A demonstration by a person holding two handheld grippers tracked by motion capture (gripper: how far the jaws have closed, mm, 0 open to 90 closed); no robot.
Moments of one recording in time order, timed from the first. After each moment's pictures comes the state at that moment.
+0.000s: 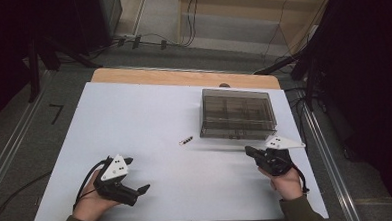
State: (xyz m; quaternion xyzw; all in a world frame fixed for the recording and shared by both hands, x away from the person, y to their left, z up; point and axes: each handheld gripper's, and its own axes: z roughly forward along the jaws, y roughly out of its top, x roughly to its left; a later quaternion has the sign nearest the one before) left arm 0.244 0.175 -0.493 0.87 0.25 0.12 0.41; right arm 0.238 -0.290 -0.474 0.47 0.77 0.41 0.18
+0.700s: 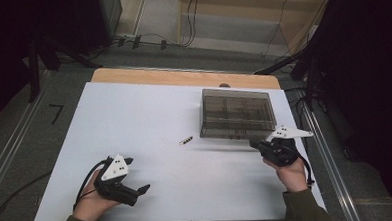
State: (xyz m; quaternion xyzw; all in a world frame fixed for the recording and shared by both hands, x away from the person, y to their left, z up) left arm 0.244 0.175 -0.493 0.87 0.25 0.11 0.41; right arm 0.253 -0.302 -0.449 0.47 0.76 0.41 0.17
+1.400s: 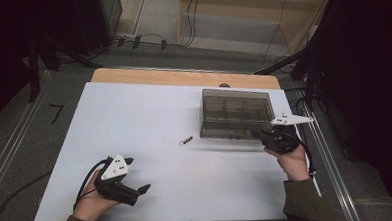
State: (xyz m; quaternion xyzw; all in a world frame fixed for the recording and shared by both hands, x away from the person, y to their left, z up) left arm 0.245 0.175 -0.493 0.87 0.25 0.11 0.41; right arm 0.278 -0.304 -0.428 0.46 0.77 0.40 0.17
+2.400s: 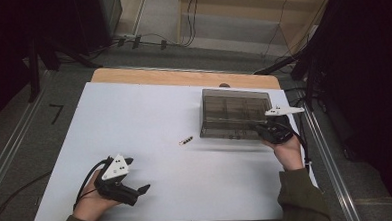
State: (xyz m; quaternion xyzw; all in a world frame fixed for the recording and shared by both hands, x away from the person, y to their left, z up) left arm 0.245 0.175 -0.494 0.87 0.25 0.11 0.41; right arm 0.307 -0.302 -0.434 0.48 0.77 0.37 0.18
